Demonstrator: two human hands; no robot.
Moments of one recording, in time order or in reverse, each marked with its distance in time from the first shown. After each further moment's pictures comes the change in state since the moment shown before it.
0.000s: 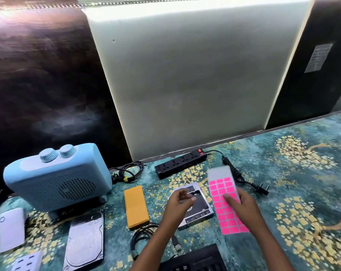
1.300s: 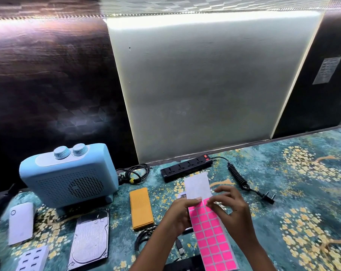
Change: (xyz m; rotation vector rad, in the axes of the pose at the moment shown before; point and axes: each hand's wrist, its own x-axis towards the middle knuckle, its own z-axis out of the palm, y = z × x) left_hand -0.009 0.023 -0.002 -0.351 -0.128 -0.289; right_hand -0.018 -0.014 0.035 -0.197 0.054 -0.731
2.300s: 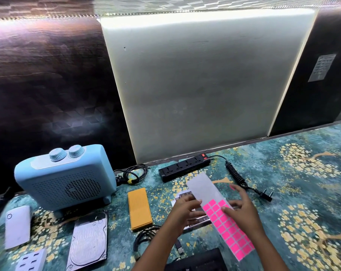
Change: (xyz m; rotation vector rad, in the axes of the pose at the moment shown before) left_hand 0.014 -0.008 0.001 0.110 0.002 0.029; right_hand 0.000 0.031 -0.020 0.087 -0.061 0.699
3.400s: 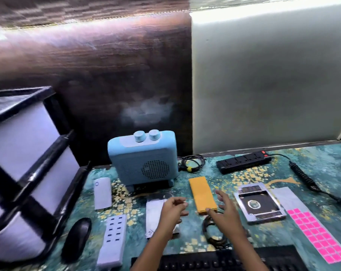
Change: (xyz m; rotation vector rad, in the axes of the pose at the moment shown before) left_hand -0.090 -0.032 -0.196 0.044 0.444 0.095; right_hand -0.078 -0.048 0.209 -0.077 -0.212 -0.088
